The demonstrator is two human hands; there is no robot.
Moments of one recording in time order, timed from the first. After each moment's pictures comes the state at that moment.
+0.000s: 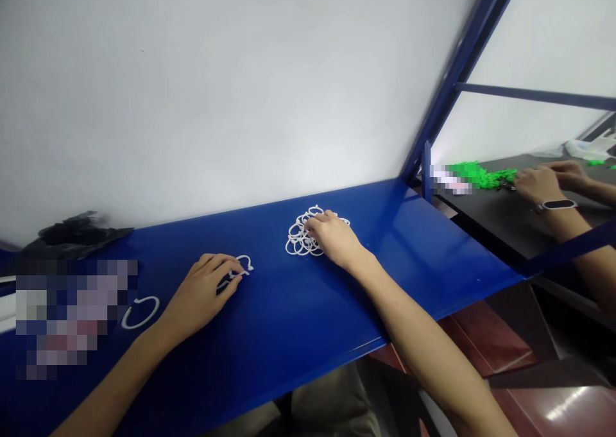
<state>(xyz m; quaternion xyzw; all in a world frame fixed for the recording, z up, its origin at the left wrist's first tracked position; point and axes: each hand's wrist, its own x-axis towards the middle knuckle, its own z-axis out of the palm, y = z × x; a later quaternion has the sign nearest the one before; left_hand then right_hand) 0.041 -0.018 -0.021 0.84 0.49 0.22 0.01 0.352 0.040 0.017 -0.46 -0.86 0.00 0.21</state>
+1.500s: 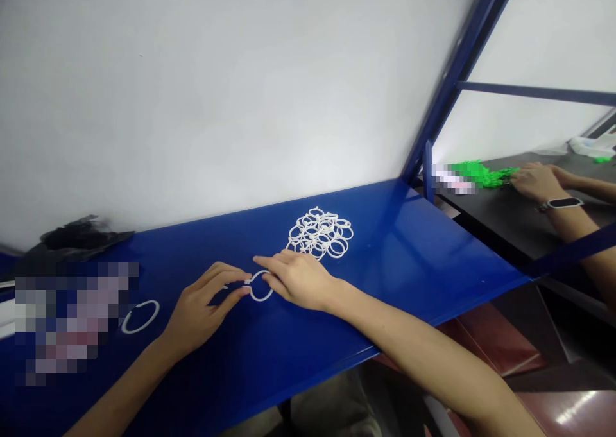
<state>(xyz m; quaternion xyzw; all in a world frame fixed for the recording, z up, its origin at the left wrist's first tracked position) 0.064 -0.037 0.000 0.84 0.38 0.38 0.06 0.292 -0.011 0.009 -0.32 -0.91 0.11 0.25</state>
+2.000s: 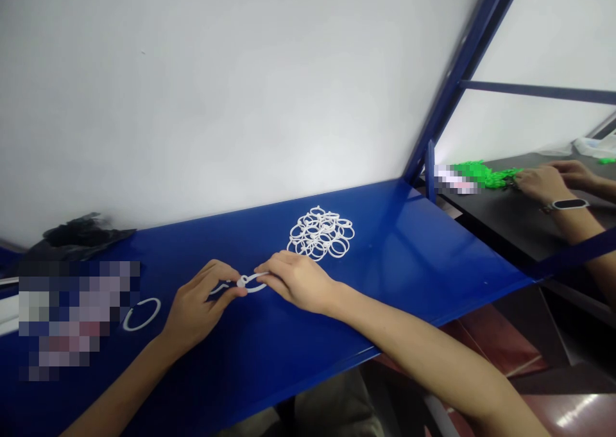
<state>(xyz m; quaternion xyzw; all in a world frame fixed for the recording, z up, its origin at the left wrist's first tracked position) 0.061 -0.035 -0.001 0.83 0.38 0.40 0.03 0.288 -0.014 0.006 -0.26 -0.88 0.19 0.35</state>
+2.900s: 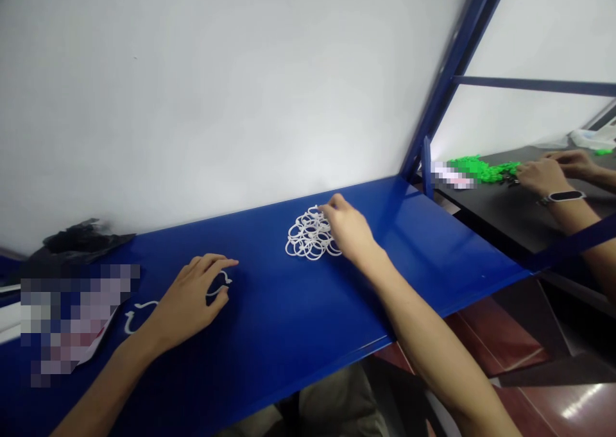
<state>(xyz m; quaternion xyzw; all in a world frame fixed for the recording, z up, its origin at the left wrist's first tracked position) 0.032 -0.024 -0.007 0.84 0.52 0.16 0.00 0.367 0.031 0.035 -0.57 -0.79 -0.05 0.21</state>
